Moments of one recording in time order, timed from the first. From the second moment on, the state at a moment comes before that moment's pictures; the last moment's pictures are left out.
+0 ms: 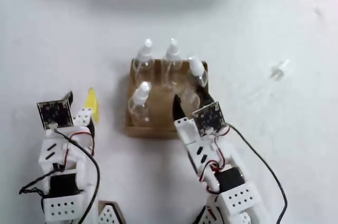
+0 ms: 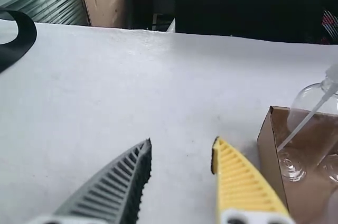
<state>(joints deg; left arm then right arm) -13.8 -100.3 95.8 33.5 2.8 -25.1 -80.6 95.3 7.7 8.2</state>
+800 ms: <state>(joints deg) -13.8 -100.3 96.4 33.5 2.8 15.7 -71.7 44.2 39.3 0.9</state>
